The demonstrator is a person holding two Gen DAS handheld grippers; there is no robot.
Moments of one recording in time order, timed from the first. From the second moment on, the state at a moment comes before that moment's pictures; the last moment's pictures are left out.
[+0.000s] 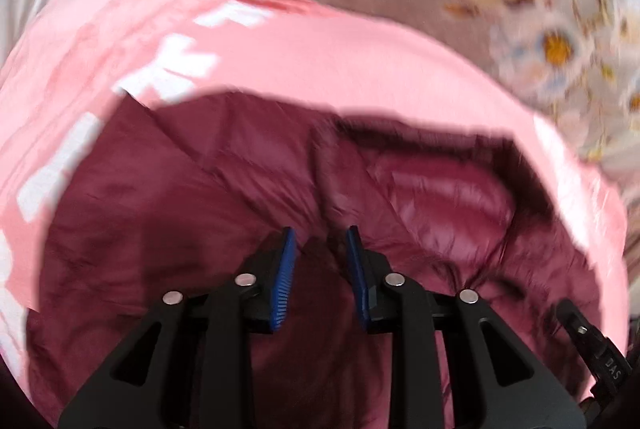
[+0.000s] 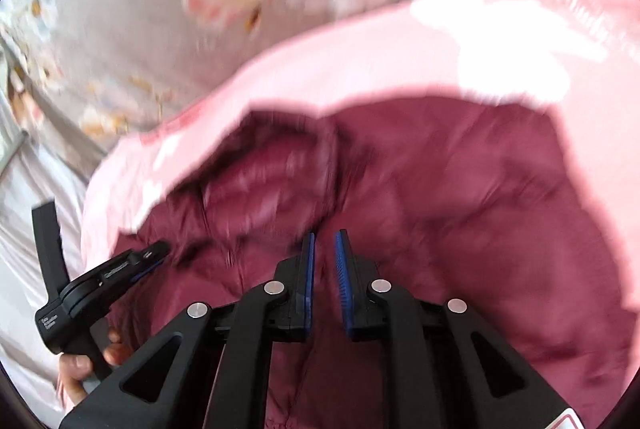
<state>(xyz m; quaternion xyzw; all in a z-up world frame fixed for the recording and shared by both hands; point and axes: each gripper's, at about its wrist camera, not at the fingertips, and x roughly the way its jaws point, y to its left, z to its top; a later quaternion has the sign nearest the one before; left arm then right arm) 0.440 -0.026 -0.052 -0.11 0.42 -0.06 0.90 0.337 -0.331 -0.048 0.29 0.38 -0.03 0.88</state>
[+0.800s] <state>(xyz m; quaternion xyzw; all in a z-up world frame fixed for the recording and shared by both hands) 0.507 -0.046 -0.080 -0.03 0.46 -0.02 0.89 0.436 -0.319 -0.093 0.20 0.46 -0.04 0.86</state>
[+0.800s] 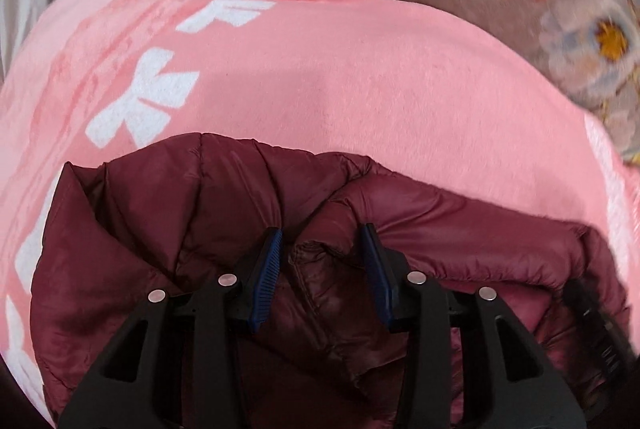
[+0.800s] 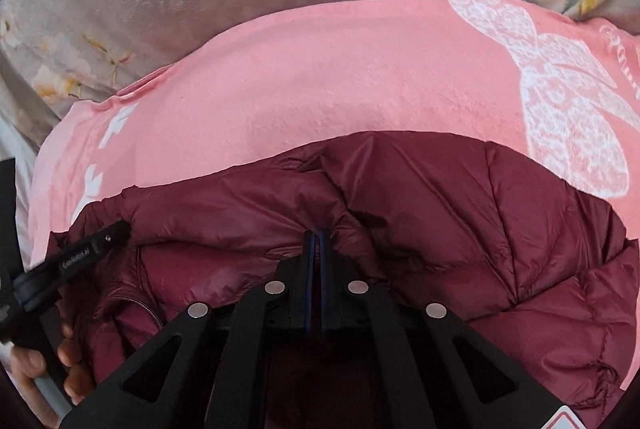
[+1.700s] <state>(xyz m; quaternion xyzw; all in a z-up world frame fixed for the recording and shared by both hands) 0.498 -0.054 -0.089 0.01 0.42 -0.01 0.91 0.438 -0.311 -0.096 0.17 0.45 -0.06 0.87</state>
